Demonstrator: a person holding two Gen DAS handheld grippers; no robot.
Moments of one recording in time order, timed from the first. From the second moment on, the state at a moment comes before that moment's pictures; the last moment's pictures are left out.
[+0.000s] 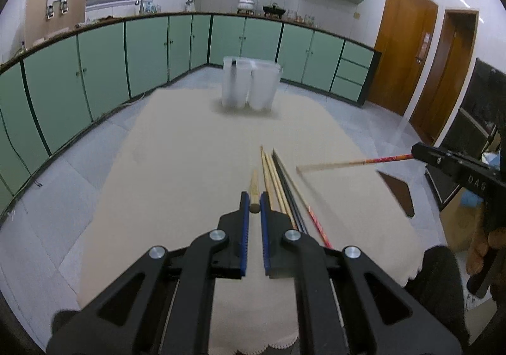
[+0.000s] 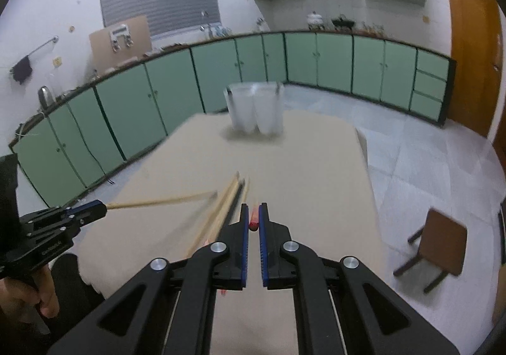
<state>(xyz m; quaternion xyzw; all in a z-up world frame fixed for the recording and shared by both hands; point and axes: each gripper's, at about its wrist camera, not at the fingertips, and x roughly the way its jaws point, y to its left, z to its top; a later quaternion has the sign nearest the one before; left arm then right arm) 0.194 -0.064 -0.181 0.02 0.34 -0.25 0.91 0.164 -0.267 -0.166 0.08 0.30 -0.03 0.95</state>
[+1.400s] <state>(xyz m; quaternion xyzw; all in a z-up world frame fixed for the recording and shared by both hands) 0.343 -0.108 -0.014 0.05 0.33 -0.31 0.89 0.321 -0.308 -0.009 0.03 0.36 0.01 0.93</state>
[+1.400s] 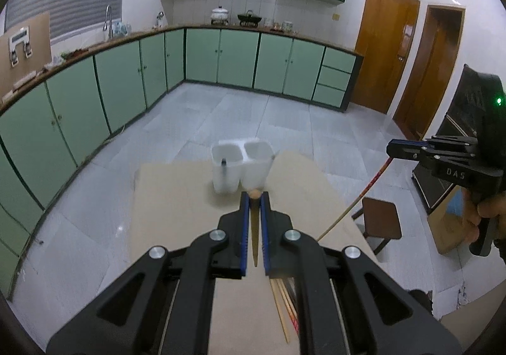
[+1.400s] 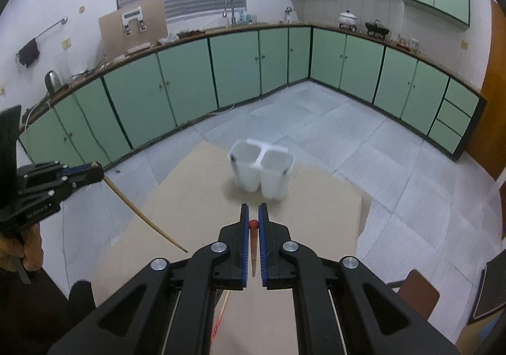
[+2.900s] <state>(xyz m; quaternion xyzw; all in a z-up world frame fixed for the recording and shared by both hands) 0.549 -0.180 -0.051 0.04 0.30 -0.25 0.92 0.511 -0.393 -0.059 0.10 0.33 -0.05 0.94</state>
